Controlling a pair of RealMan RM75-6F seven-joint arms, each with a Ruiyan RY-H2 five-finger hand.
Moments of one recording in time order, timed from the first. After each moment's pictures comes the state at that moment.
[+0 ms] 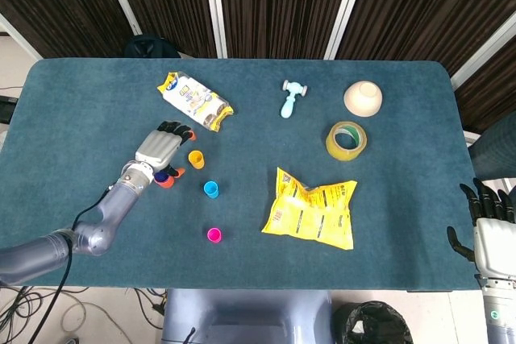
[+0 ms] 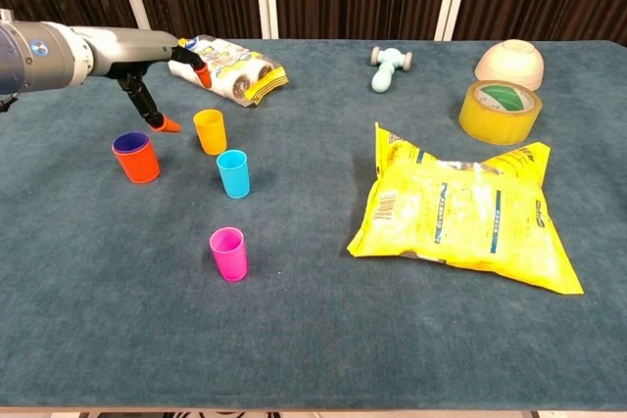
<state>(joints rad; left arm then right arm) -0.95 -1.47 -0.18 -1.26 0.87 0.66 0.34 0.06 -1.17 0.13 -1.61 -1.39 1.51 -0.09</state>
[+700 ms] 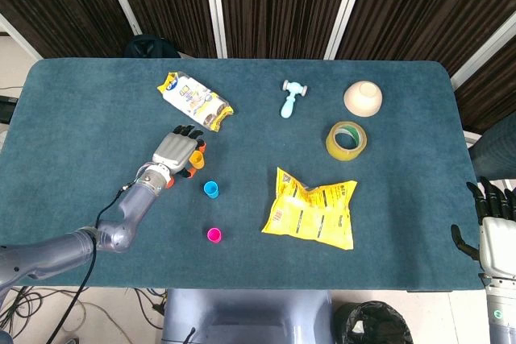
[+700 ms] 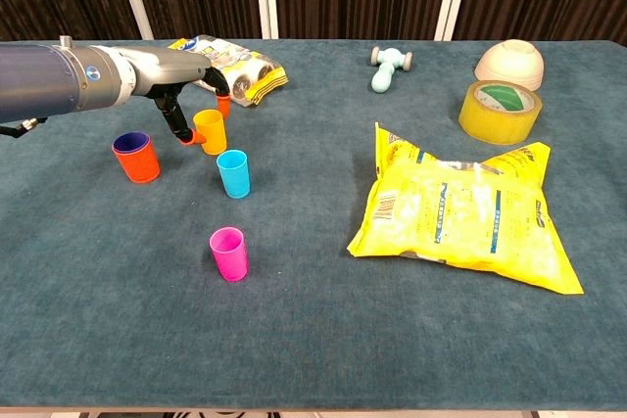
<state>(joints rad) -1.02 -1.59 -0.16 -1.16 0.80 0.66 0.41 0.05 -1.17 0.15 -1.61 -1.37 1.52 -0.07</state>
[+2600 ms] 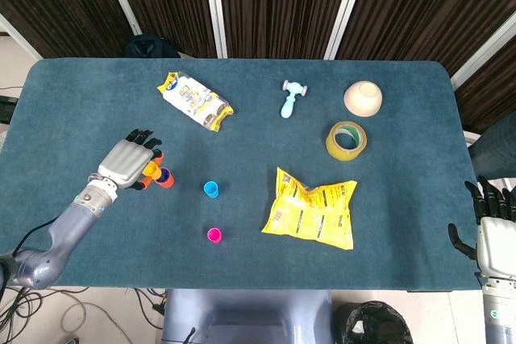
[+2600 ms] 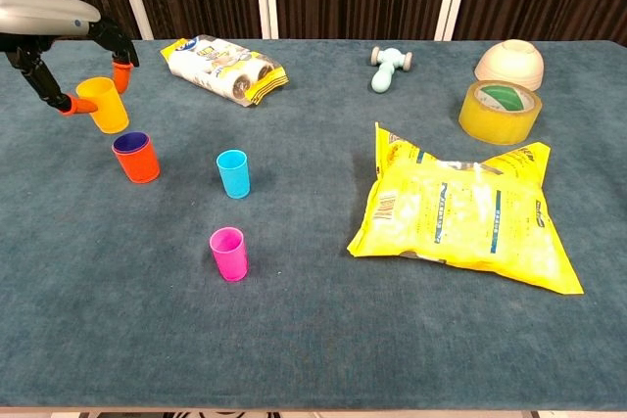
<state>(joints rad) -0.89 -1.14 -0.05 -1.67 0.92 0.81 0.44 0.05 -1.20 0.15 -1.60 -1.38 1.54 -0.07</state>
